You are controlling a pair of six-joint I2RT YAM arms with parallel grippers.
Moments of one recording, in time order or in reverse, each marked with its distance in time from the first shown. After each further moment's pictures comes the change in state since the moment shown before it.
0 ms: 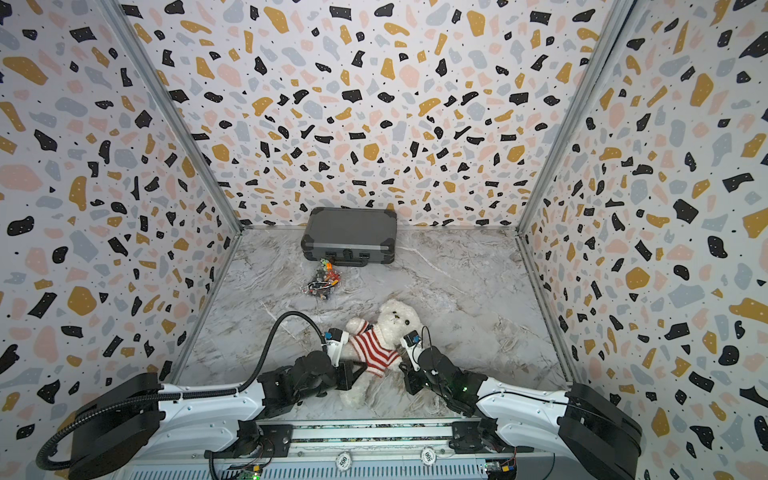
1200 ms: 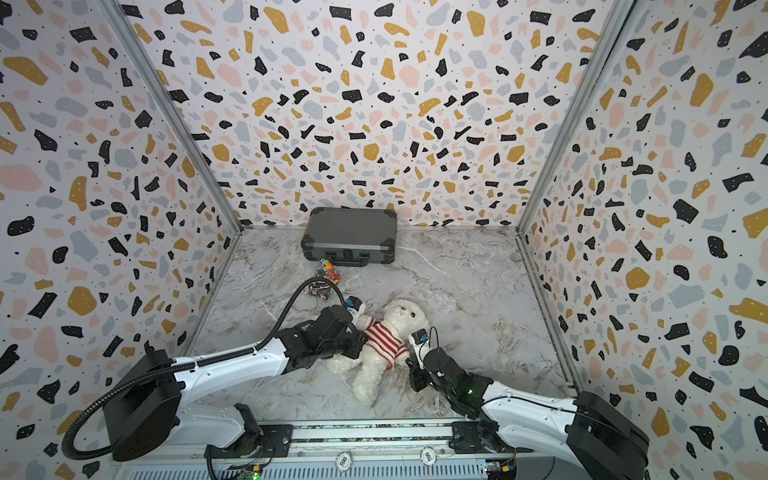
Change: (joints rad) left arm 0.196 0.204 0.435 -0.513 0.028 0.485; right arm -0.024 -0.068 -0.038 -0.002 0.079 0.003
